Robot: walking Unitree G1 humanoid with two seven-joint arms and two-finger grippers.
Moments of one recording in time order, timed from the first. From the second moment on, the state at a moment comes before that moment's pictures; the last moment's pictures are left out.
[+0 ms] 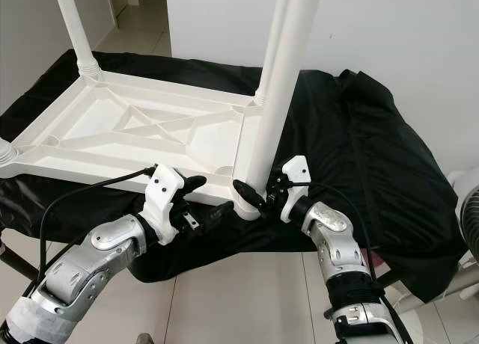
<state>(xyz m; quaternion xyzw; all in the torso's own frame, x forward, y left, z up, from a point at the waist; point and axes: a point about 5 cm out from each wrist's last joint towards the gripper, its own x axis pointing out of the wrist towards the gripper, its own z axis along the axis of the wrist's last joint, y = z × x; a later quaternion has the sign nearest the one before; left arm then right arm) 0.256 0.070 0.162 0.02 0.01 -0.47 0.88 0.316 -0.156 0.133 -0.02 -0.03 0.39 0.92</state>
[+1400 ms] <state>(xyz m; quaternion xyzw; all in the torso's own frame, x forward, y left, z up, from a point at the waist) 0.255 0.070 0.160 0.03 0.01 -0.47 0.88 0.295 -0.111 0.132 0.06 -0.05 0.09 0.99</state>
